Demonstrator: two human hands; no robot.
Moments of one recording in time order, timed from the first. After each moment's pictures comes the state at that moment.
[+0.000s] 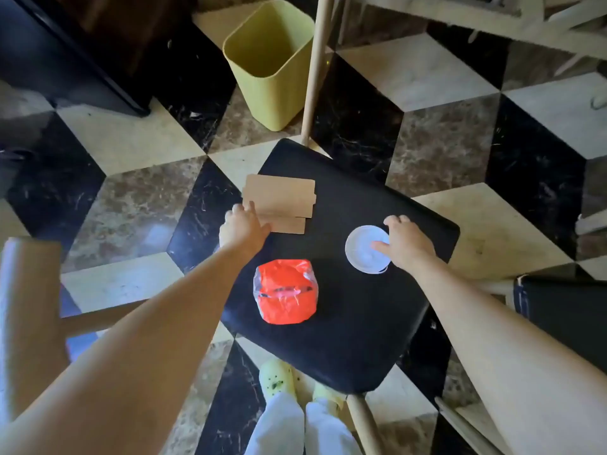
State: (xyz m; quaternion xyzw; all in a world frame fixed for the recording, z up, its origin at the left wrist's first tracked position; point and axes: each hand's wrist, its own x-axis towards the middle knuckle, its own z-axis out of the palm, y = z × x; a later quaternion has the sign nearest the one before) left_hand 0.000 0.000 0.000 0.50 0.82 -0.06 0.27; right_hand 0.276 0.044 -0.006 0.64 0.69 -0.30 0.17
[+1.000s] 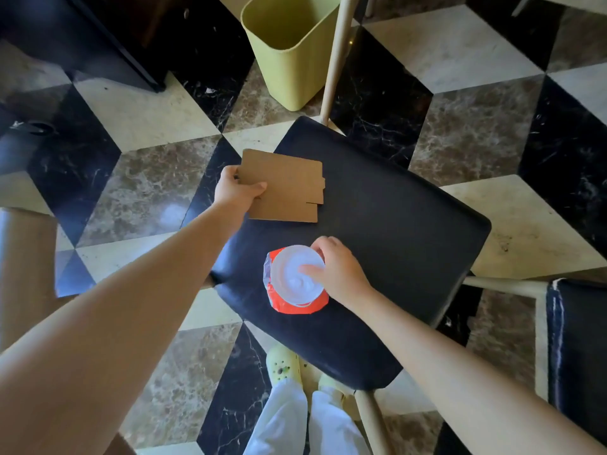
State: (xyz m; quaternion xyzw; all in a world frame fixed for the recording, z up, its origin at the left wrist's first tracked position) left_hand -0.030 0.014 0.005 0.18 0.81 0.35 0.43; right_hand 0.173 -0.040 -0.011 0.53 0.69 -0.49 0.00
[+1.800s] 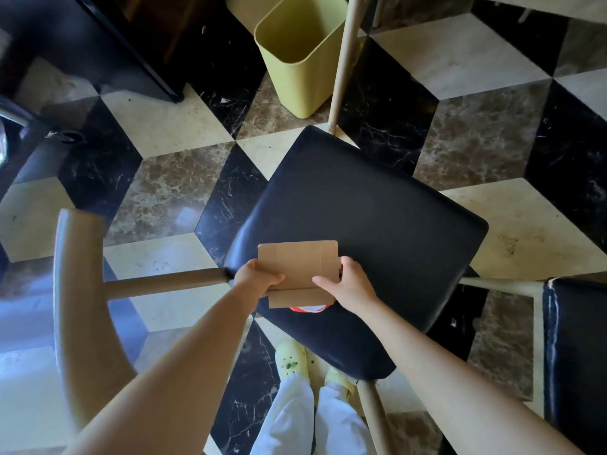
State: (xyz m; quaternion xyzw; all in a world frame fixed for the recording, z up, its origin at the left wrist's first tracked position) left_hand 0.010 -0.107 -0.008 0.08 0.83 0.16 0.53; right_hand 0.196 -0.064 -0.017 0.62 0.56 -0.55 0.05
